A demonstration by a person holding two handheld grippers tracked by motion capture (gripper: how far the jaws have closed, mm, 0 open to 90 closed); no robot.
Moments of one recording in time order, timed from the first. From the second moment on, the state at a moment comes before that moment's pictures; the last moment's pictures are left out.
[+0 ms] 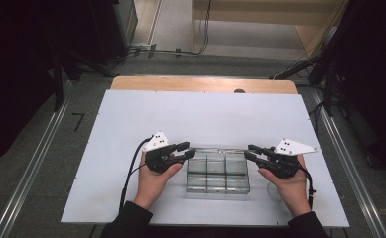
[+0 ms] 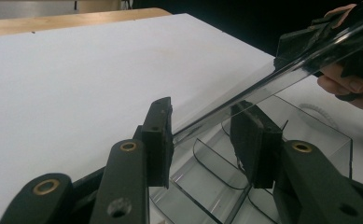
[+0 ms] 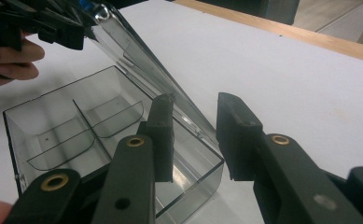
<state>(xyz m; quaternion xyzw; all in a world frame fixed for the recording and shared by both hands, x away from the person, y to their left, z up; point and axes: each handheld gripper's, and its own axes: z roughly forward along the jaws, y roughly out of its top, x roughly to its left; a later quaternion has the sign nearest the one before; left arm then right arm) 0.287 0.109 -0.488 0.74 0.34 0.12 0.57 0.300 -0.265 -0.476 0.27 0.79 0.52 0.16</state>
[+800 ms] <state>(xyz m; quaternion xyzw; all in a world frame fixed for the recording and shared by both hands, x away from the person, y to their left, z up) 0.283 0.111 -0.482 0.74 0.31 0.14 0.58 0.296 -0.268 -0.473 0.27 0.79 0.53 0.16</state>
